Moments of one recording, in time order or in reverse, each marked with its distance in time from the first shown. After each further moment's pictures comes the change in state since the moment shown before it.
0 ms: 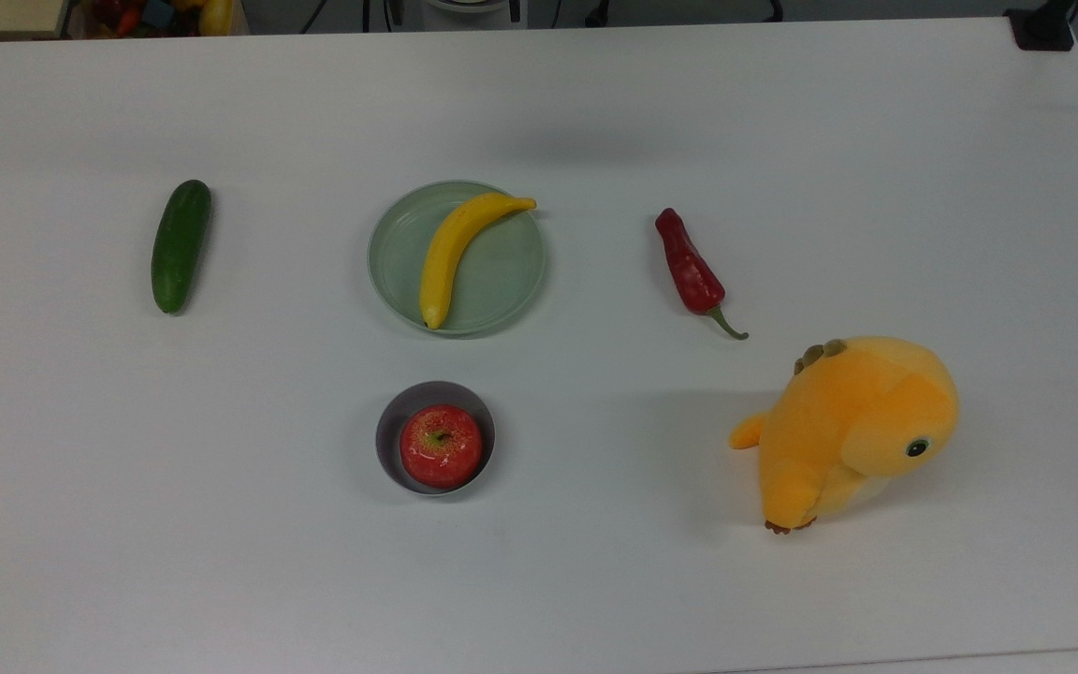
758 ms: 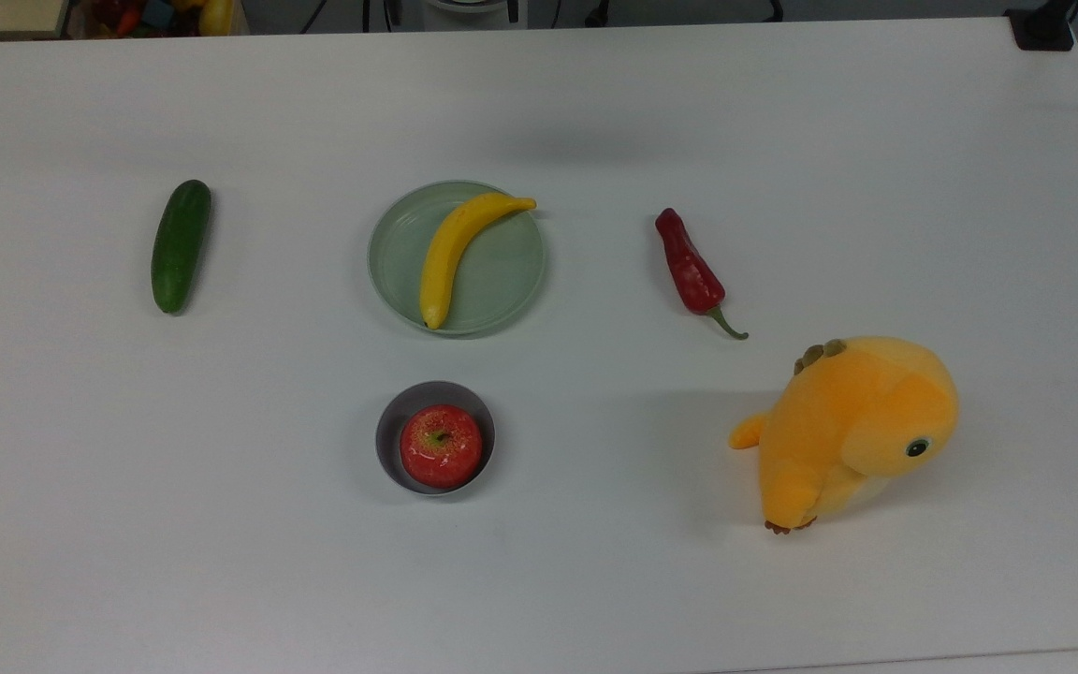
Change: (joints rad) arm 0.000 0.000 -0.002 -0.001 0.000 0.000 0.000
